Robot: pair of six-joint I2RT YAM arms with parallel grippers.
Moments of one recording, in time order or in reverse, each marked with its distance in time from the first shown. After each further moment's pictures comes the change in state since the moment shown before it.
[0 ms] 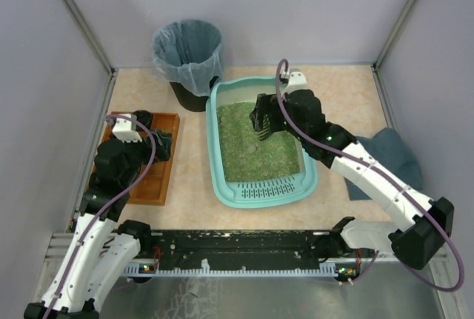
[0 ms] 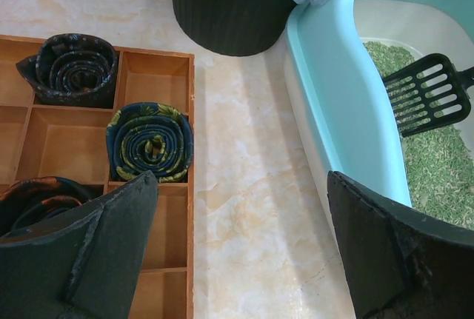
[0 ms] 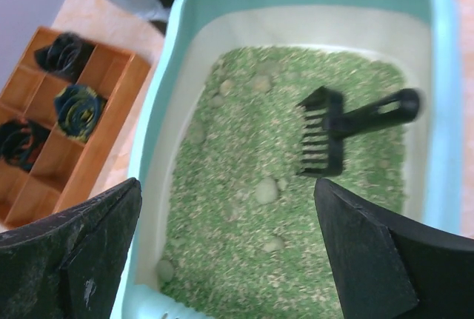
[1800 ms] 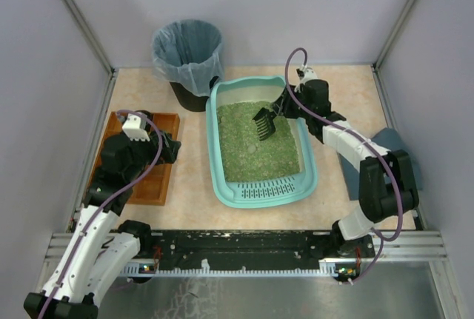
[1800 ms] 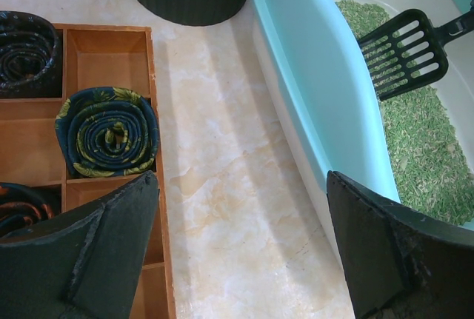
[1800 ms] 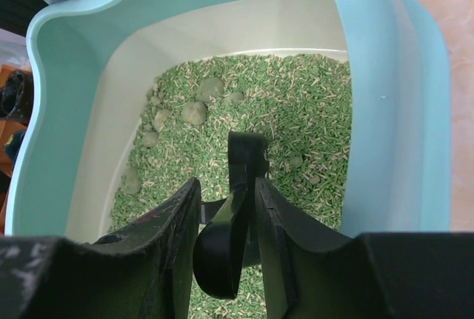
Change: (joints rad) left arm 0.000 0.066 -0.002 0.001 0.139 0.007; right arm -0.402 0.333 -0.119 0.415 -0.403 0.044
